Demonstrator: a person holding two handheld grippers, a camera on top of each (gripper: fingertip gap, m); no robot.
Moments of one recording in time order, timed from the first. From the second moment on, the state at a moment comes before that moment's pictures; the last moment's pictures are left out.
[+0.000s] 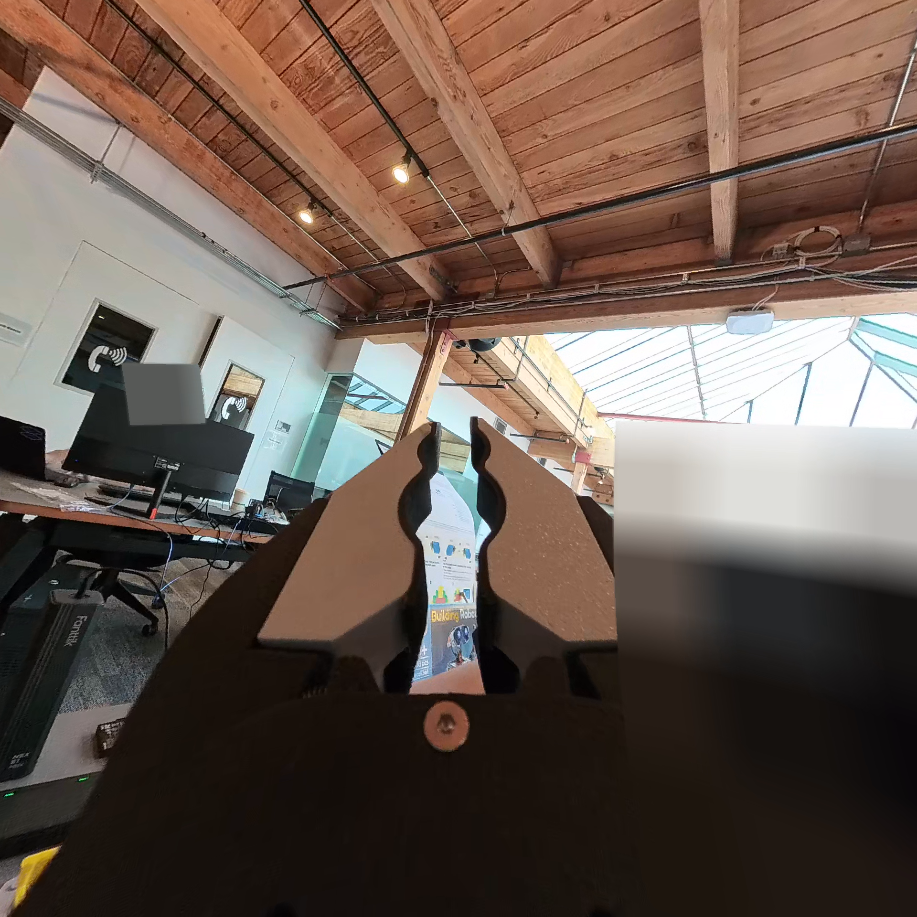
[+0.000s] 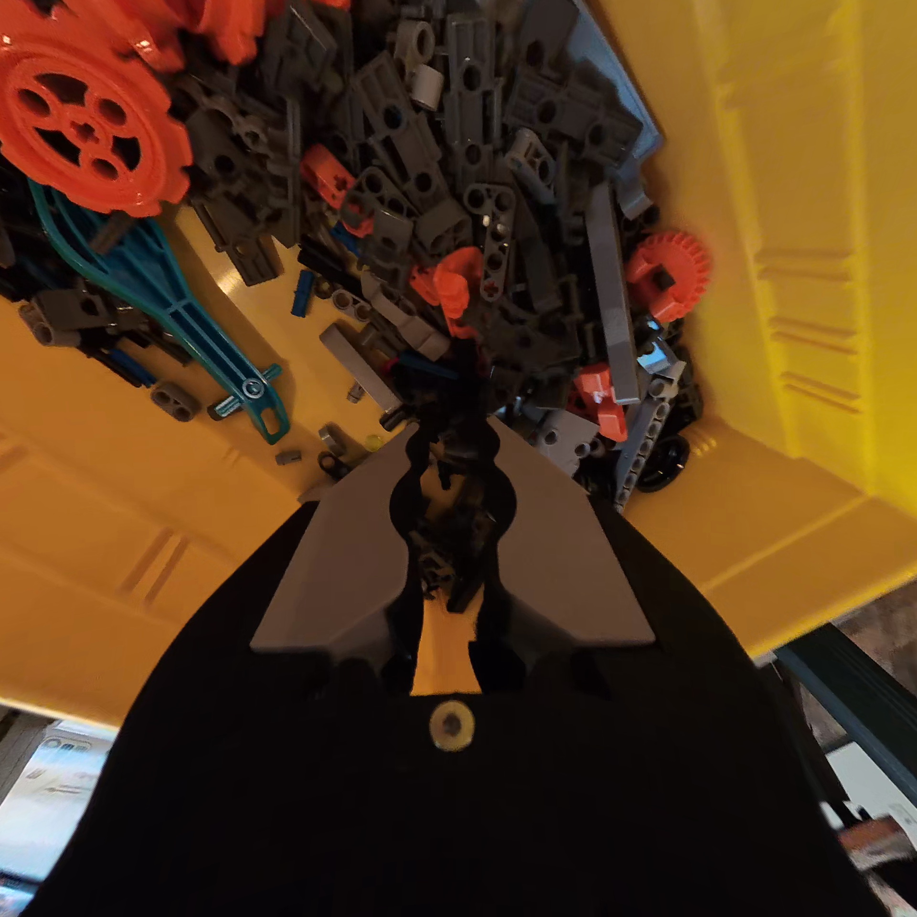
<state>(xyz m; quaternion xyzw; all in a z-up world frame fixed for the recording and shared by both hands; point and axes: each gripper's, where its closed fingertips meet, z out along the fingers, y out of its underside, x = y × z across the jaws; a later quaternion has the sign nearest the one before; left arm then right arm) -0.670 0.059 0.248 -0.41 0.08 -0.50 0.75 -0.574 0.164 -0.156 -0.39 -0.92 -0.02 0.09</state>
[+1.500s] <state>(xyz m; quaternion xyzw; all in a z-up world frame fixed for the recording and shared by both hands) -0.660 0.059 0.249 -0.41 0.09 -0.51 0.75 -0.624 0.133 -0.169 -0.37 -0.92 0.06 0.09</state>
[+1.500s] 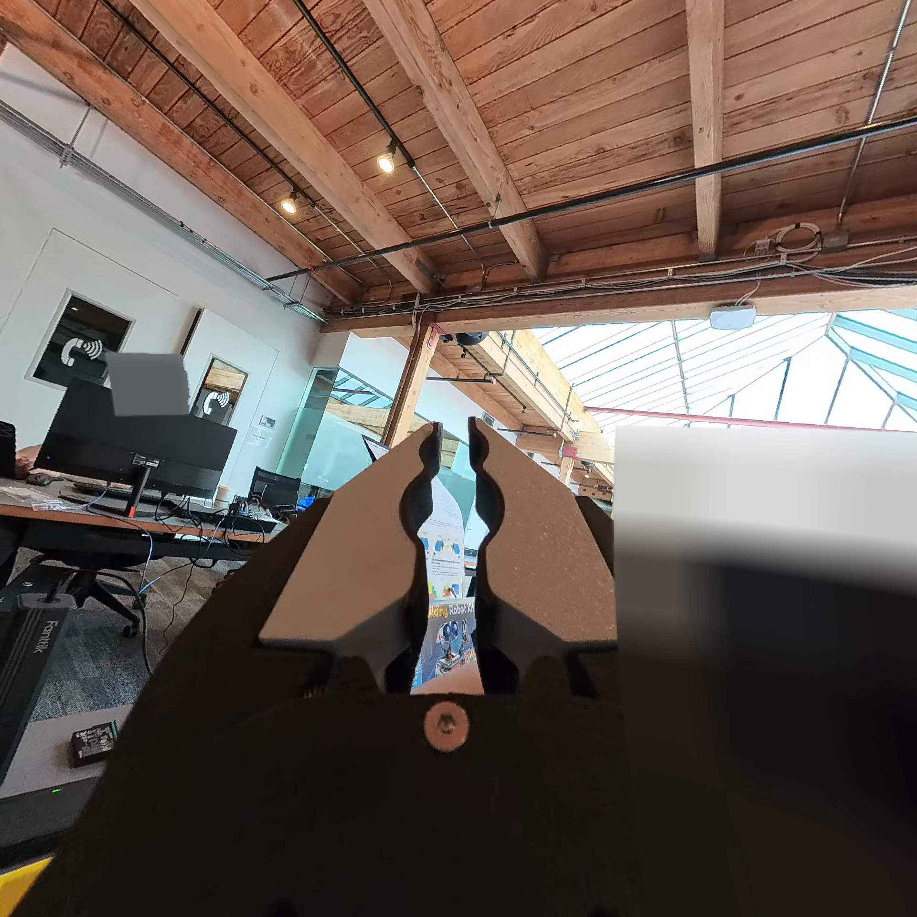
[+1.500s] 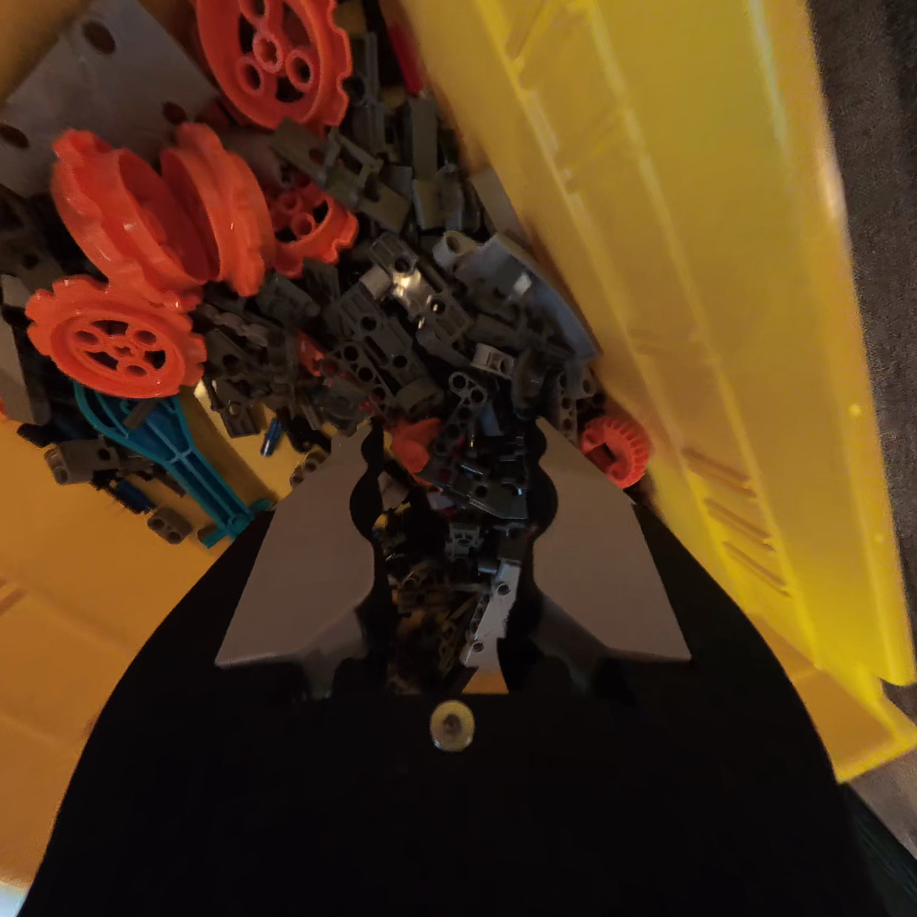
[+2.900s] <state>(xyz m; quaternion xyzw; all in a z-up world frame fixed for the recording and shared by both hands) -0.665 0.053 0.252 -0.40 0.09 -0.51 0.75 -0.587 0.189 -0.172 -0.56 -0.83 -0.02 0.05</state>
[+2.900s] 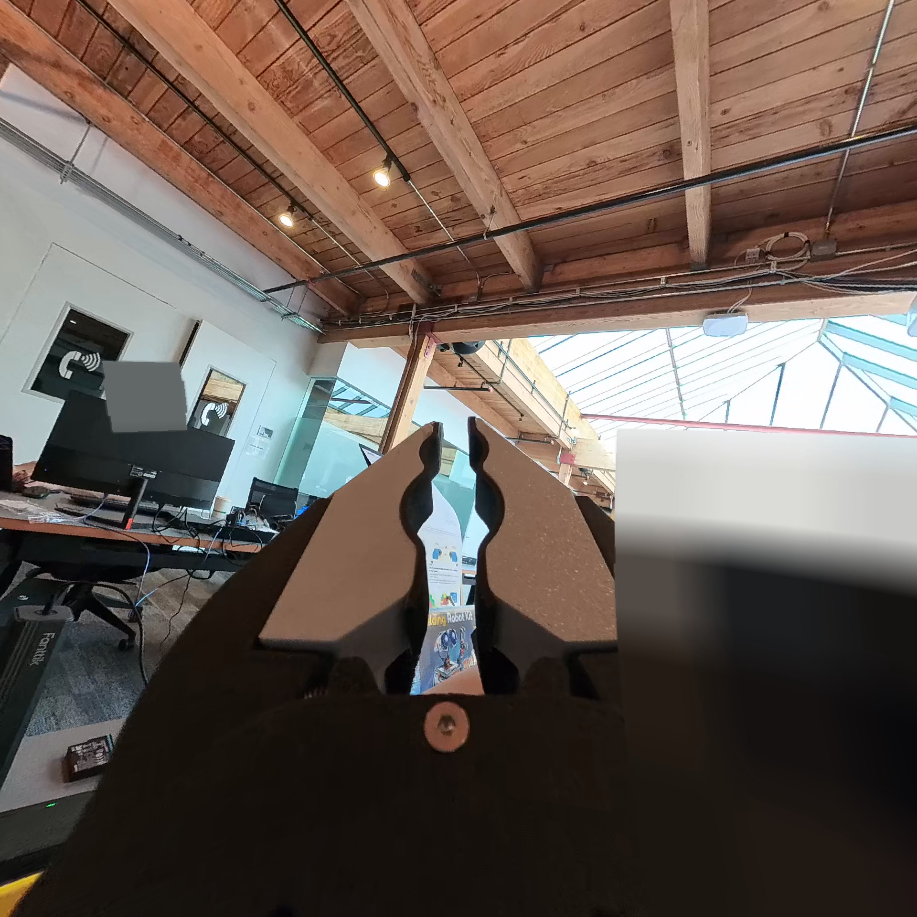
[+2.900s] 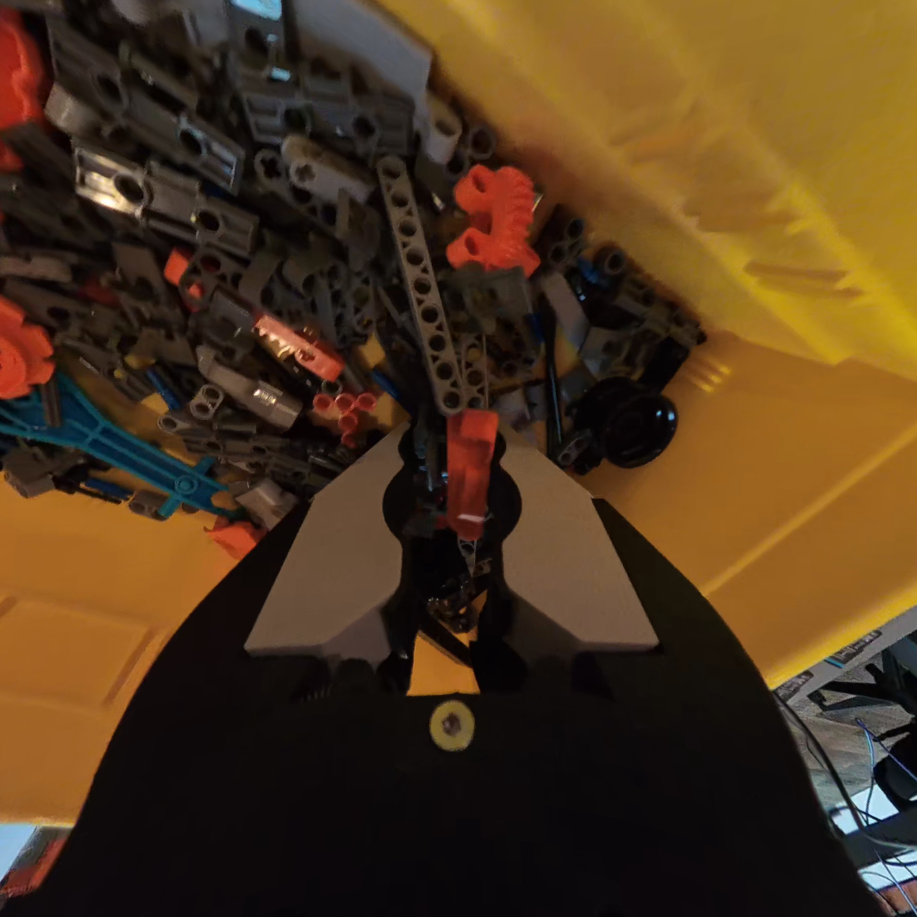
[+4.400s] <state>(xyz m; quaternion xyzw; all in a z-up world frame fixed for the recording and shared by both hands) -0.664 0.050 0.254 -0.40 0.09 -0.52 0.75 -0.551 0.198 -0.154 -0.49 -0.87 0.02 0.04</state>
